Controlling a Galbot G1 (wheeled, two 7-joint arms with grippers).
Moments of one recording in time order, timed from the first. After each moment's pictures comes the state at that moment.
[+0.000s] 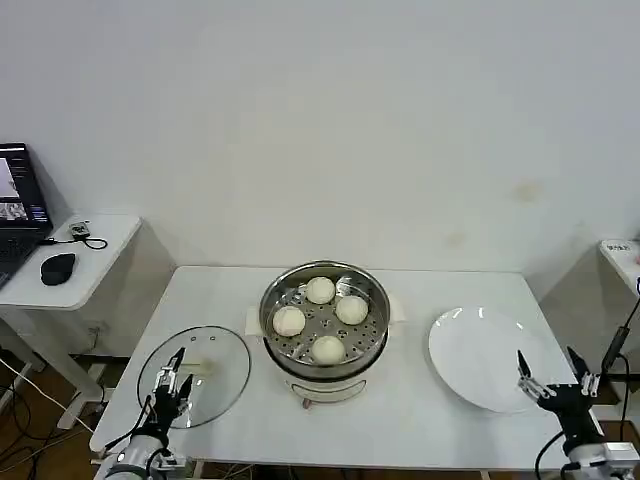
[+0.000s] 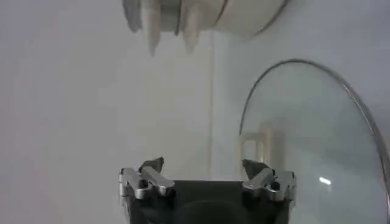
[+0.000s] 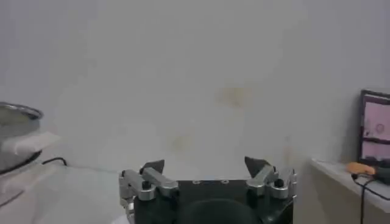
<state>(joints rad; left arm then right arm) 1.48 -1.17 -0.57 -1.70 1.19 -0.03 -0.10 -1.64 1.36 1.00 1.99 0.24 0.04 -0.22</state>
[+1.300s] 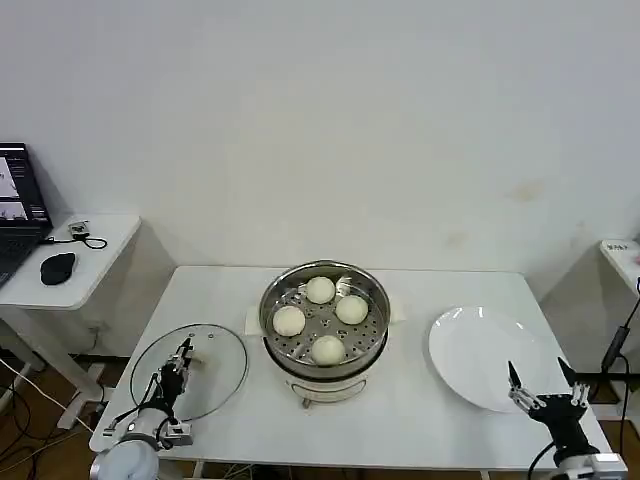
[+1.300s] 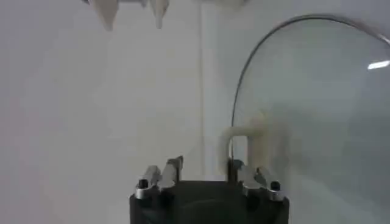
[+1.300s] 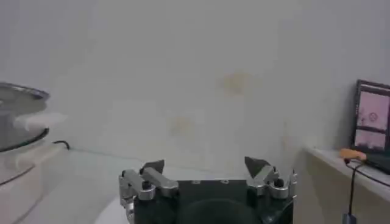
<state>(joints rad) 1.28 -1.18 -0.54 -1.50 1.22 -0.06 -0.13 -1.67 1.38 0.97 1.99 0.20 0.07 -0.22</state>
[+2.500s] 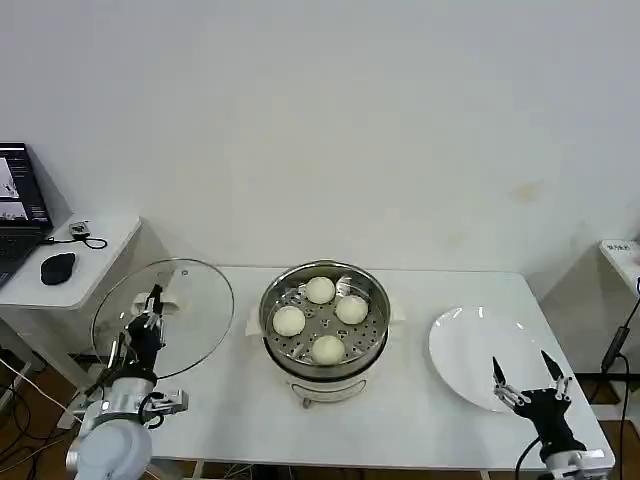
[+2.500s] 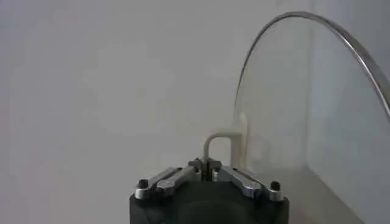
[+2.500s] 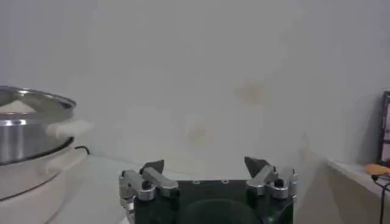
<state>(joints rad) 1.36 -1.15 -0.58 -1.97 1.19 0.20 -0.05 -1.66 1.40 0.93 2.01 0.15 0.09 -0.24</state>
